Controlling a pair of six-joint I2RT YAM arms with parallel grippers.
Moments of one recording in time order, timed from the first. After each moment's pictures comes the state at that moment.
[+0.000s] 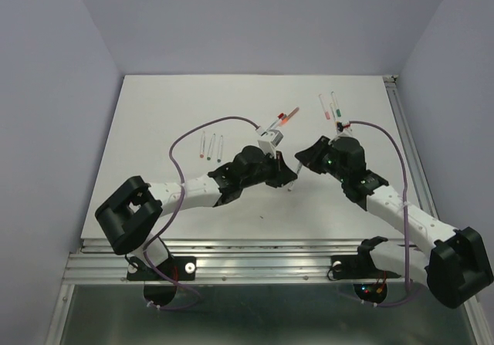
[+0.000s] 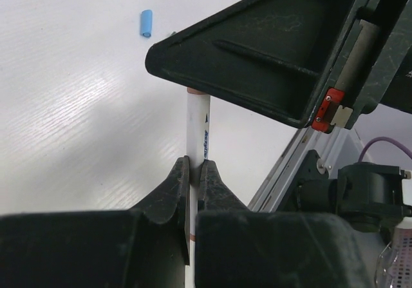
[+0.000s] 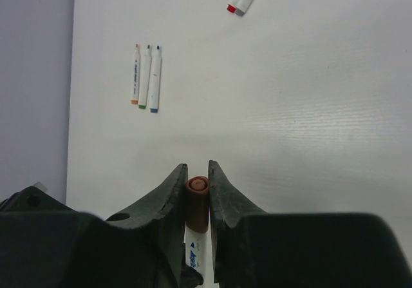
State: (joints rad) left arm -0.94 1.53 0.83 0.38 0.14 -0.68; right arm 0.45 1.07 0.60 0.09 -0.02 0.84
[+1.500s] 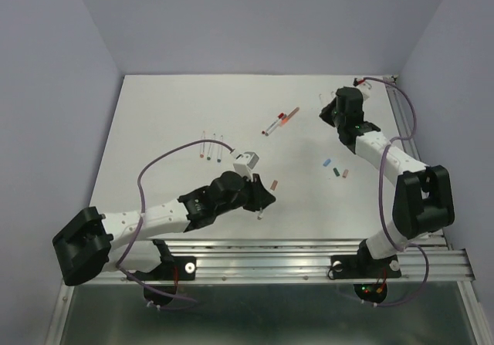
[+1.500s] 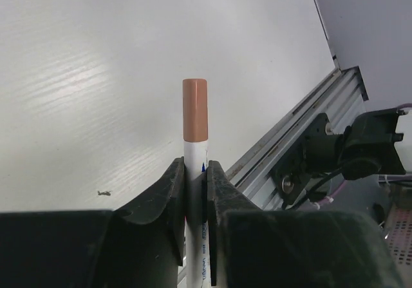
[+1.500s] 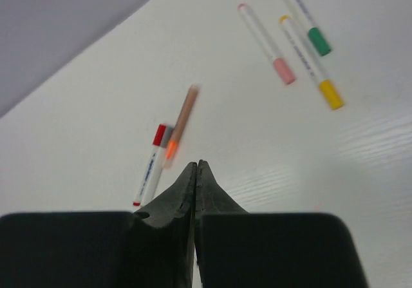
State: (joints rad) left arm -1.03 1.18 0.57 0.19 -0.03 -0.78; right arm 0.29 1.57 1.10 0.02 0.17 0.70
